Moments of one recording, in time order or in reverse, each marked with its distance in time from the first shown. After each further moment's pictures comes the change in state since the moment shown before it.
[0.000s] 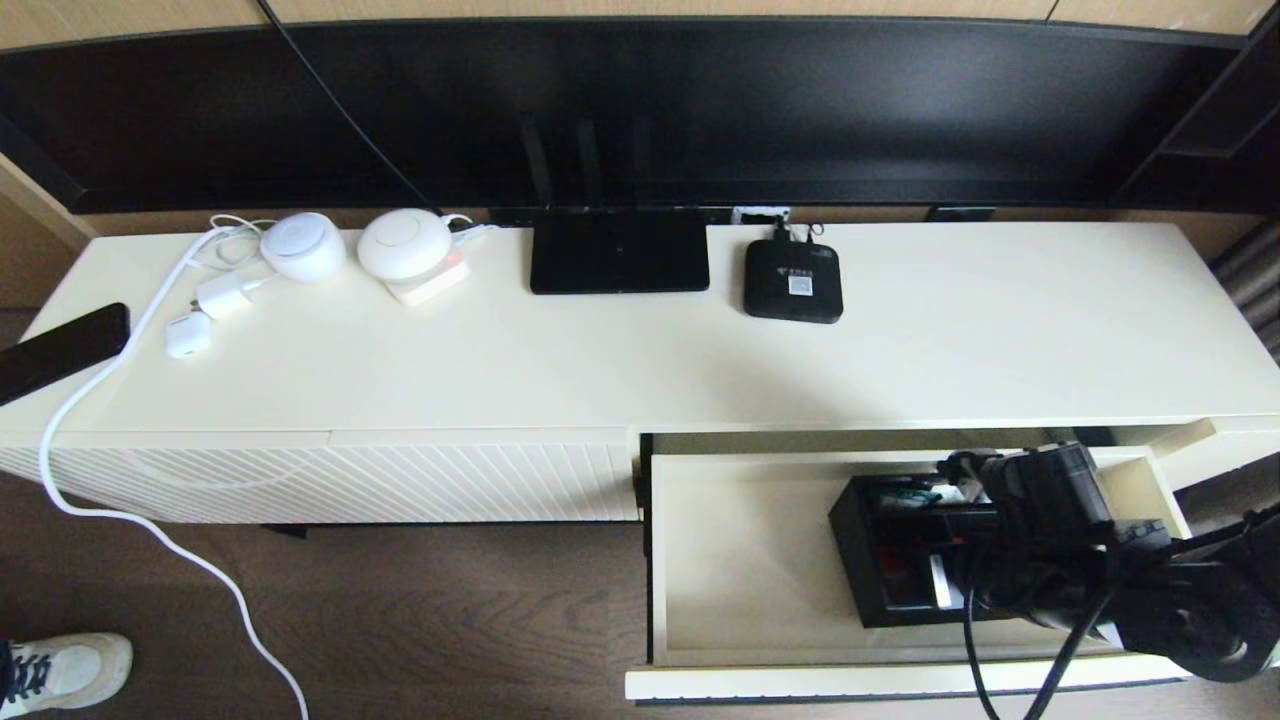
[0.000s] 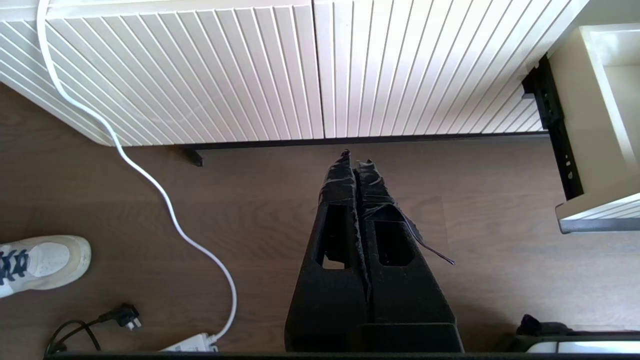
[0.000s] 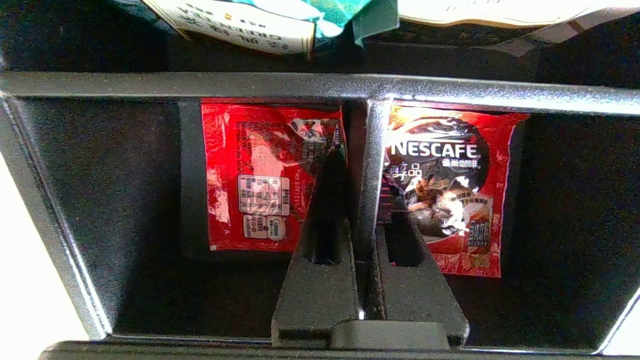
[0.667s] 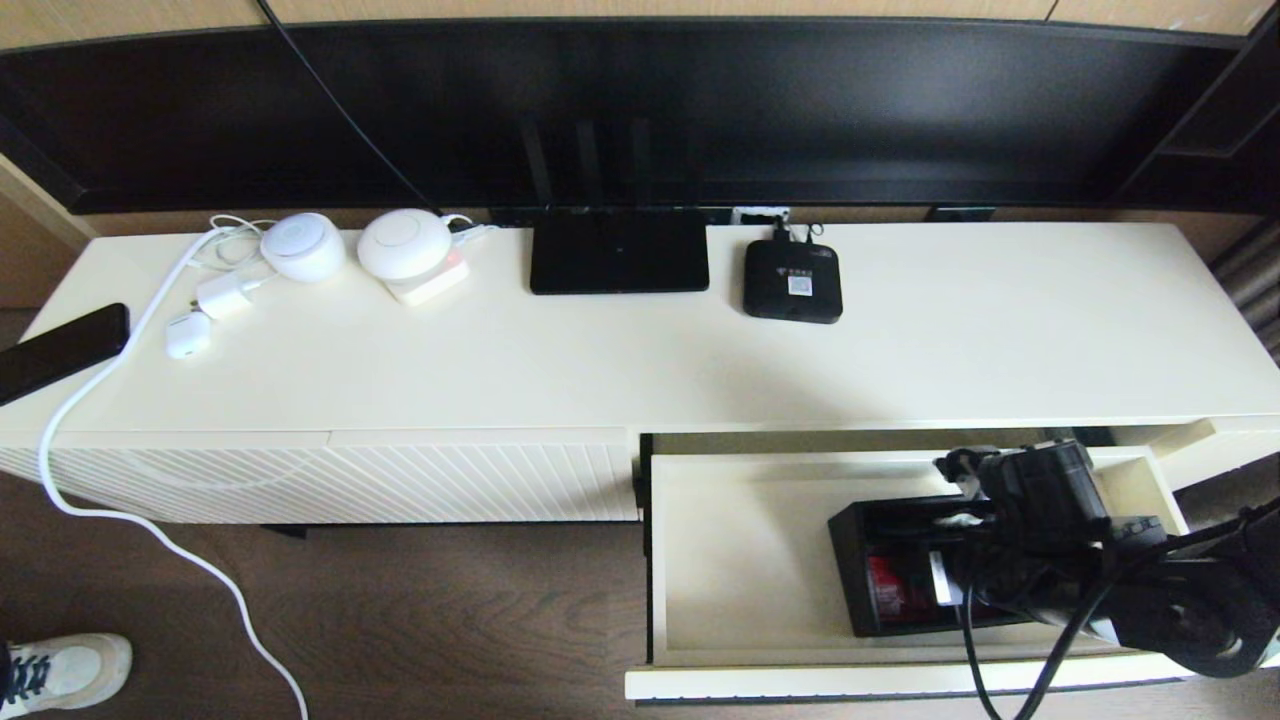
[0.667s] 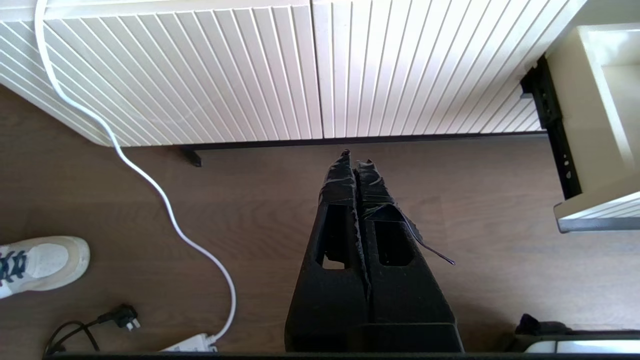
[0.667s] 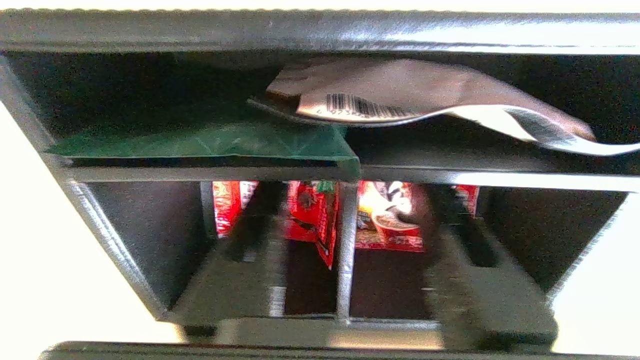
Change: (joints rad) left arm 0.000 0.000 0.000 0.000 0.000 0.000; right arm 0.000 -0.002 -0.011 0.008 -0.027 -0.005
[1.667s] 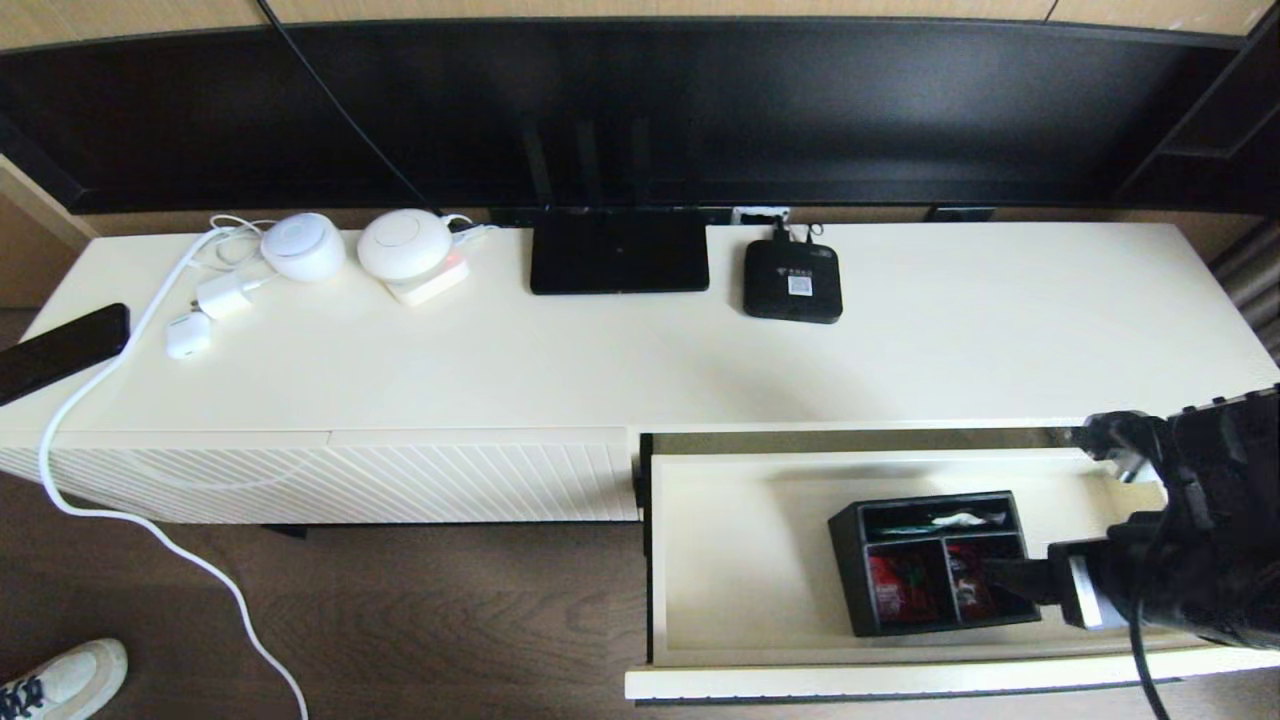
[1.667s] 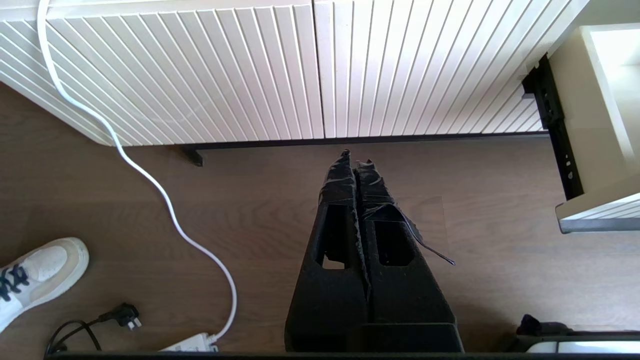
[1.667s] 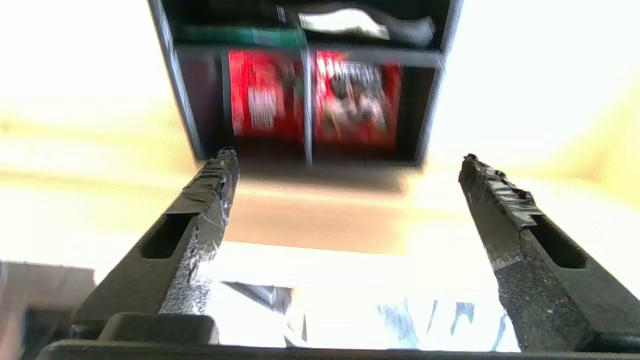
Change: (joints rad) left arm 0.000 0.000 0.000 0.000 0.000 0.000; right arm -0.005 -0.474 -0.079 0.573 0.011 -0.016
